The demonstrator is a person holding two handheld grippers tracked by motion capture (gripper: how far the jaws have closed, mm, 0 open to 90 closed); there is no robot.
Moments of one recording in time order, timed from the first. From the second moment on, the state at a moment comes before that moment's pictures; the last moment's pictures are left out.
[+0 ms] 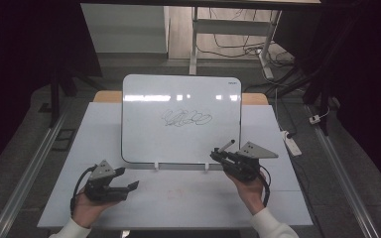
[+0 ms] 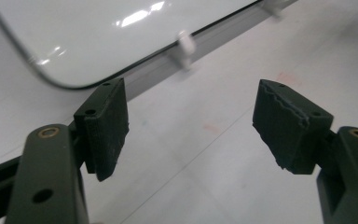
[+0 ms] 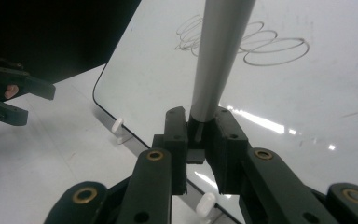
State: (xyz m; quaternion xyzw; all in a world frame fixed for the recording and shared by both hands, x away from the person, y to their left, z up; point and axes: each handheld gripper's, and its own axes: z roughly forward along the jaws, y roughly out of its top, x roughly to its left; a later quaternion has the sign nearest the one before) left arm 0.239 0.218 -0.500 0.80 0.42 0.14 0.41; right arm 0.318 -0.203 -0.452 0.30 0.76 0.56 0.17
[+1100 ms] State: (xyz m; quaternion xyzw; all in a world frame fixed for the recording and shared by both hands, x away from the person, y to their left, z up) left arm 0.242 0.241 -0.519 0.79 0.44 0.13 0.40; right arm 0.416 -0.138 -0.421 0.27 0.75 0.55 0.26
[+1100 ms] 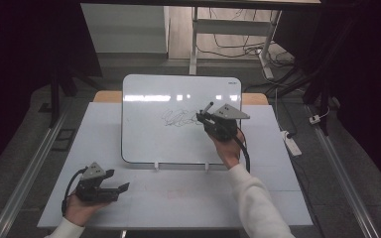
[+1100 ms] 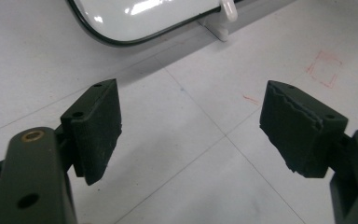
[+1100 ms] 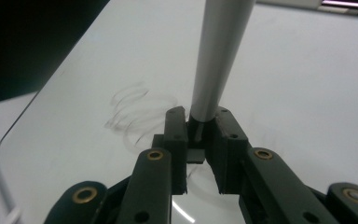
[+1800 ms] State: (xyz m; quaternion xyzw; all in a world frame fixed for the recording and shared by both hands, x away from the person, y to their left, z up) left arm 0.243 0.248 -0.522 0.79 0.45 0.13 0.40; right arm 0.446 -0.050 -0.434 0.21 0.79 0.53 0.24
